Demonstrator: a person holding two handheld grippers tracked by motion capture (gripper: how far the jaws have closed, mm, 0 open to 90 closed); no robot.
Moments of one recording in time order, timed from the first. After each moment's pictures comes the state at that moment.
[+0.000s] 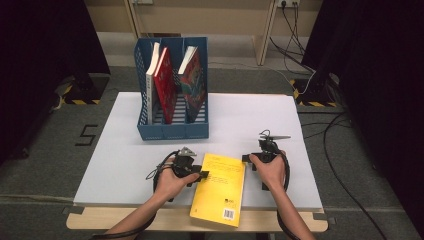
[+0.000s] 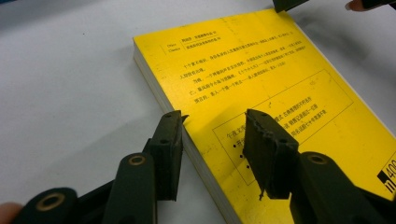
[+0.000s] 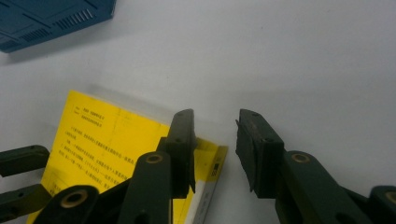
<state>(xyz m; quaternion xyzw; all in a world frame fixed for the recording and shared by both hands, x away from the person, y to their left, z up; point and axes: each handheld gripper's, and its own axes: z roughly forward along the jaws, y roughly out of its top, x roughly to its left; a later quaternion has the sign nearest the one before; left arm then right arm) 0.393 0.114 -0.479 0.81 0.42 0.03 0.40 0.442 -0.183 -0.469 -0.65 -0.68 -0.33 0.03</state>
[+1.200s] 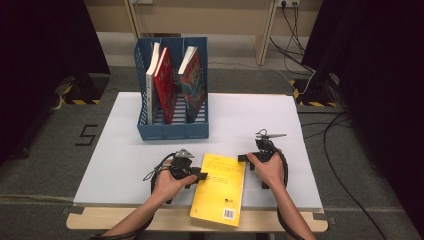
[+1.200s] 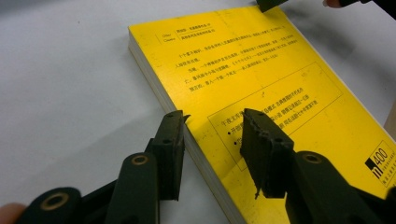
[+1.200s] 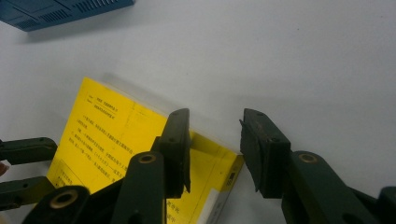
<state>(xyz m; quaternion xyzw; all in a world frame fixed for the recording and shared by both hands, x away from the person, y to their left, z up) 0.388 0.120 -0.482 0.81 0.42 0.01 0.41 0.450 -0.178 -0.474 -0.61 -0.71 -0.34 0.05</state>
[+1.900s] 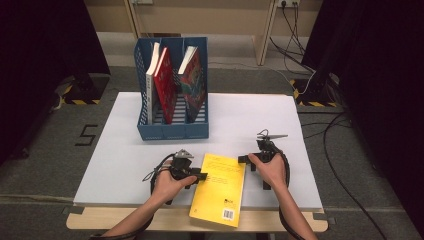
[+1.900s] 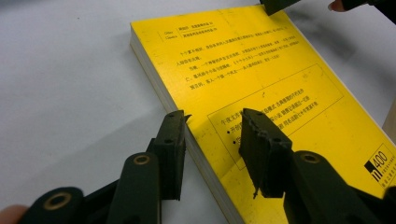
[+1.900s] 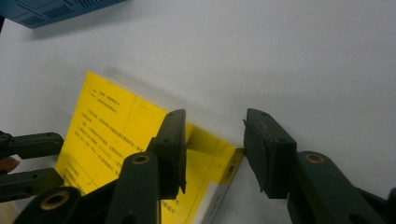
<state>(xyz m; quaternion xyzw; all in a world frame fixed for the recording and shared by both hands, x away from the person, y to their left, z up) 0.387 0.120 -0.483 0.81 0.42 0.01 0.41 0.449 -0.183 -0.474 -0.61 -0.71 -0.34 0.07</state>
